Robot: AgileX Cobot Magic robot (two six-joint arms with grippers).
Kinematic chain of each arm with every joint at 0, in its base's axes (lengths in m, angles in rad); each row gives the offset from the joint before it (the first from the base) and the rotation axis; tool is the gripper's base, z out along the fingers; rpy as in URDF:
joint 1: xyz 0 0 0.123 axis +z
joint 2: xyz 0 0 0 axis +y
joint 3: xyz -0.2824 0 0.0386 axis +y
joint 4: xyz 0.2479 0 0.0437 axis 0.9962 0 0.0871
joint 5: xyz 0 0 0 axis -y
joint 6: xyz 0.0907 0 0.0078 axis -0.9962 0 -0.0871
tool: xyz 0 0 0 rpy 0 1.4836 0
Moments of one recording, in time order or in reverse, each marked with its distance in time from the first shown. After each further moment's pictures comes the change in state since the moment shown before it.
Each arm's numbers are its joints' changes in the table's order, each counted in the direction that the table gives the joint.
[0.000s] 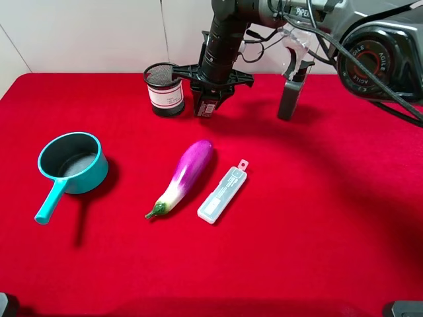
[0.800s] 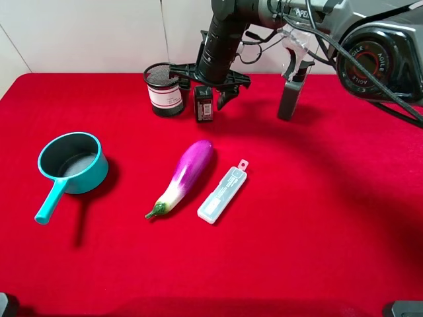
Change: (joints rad) left arm 0.000 0.000 0.000 0.000 0.000 0.000; right arm 0.000 0.001 0.000 0.038 0.023 -0.001
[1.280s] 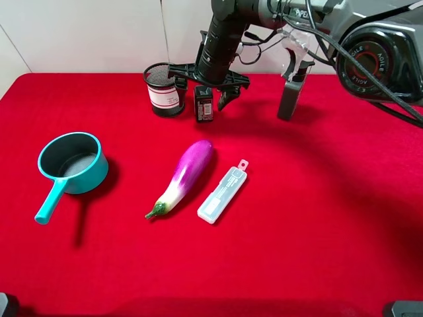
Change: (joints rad) left arm 0.000 0.000 0.000 0.000 0.000 0.000; right arm 0.000 0.000 -0.003 0.007 -0.001 0.000
